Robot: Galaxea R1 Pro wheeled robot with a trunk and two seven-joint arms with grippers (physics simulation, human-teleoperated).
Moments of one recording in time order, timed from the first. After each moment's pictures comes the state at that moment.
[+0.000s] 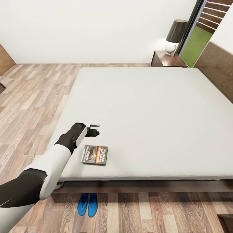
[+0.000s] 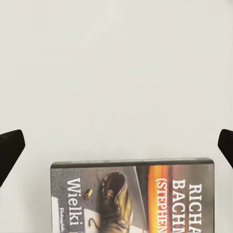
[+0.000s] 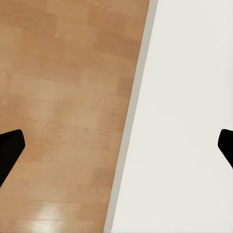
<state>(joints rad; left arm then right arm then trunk) -1.19 -0.05 -0.19 -0.54 0.16 0.73 0.05 0.28 -0.10 0.00 0.04 0.33 0.29 0.00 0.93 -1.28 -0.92</state>
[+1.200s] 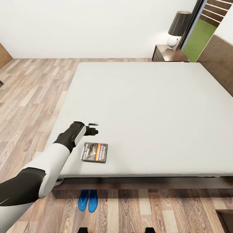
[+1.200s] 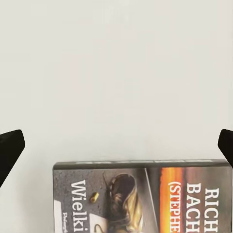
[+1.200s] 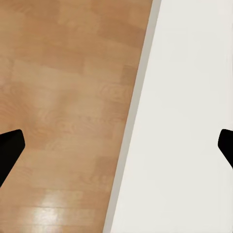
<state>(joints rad) -1.20 -0.04 -0.19 -0.54 0.16 0.72 0.05 0.28 -0.09 0.00 0.04 0.33 0.29 0.01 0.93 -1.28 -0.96</state>
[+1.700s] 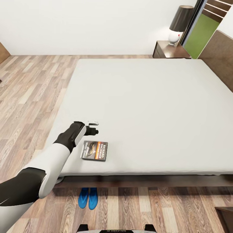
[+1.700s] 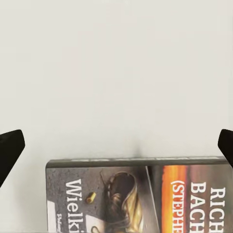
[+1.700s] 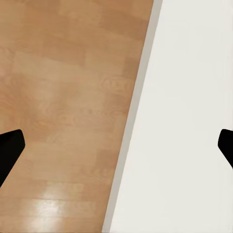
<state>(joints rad) -1.20 -0.04 -0.19 -0.54 0.16 0.72 0.05 0.28 -0.09 0.00 0.04 0.33 0.29 0.01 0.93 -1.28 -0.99</state>
